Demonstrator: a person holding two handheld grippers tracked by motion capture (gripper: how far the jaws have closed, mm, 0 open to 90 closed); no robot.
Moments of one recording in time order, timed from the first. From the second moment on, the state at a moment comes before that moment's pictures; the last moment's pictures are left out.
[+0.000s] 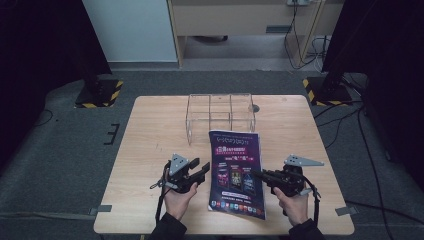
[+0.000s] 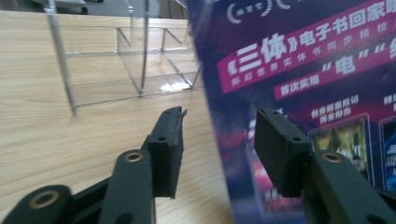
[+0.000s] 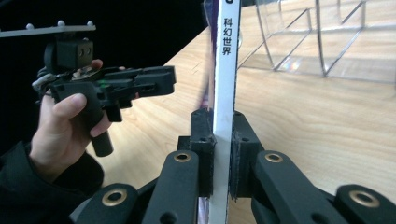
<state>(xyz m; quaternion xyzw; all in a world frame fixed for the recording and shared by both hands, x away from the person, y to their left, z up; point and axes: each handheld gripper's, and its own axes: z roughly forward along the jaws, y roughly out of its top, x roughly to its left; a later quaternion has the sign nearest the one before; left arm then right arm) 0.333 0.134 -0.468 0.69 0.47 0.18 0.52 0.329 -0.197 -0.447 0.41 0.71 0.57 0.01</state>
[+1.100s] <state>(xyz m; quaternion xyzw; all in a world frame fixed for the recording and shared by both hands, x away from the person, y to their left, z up) 0.322 0.215 -0.511 0.70 0.56 0.25 0.35 0.347 -0.211 -0.387 0.42 0.67 0.60 0.12</state>
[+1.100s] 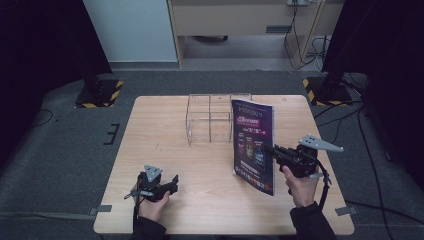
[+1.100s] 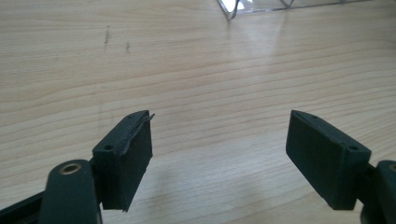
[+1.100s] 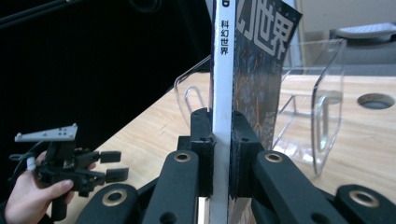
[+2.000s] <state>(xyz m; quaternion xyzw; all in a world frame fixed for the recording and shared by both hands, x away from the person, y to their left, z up) 0.336 0.227 -0.531 0.71 0.58 0.26 0.30 0.377 -0.214 -0.349 0.42 0.62 0.62 0.22</state>
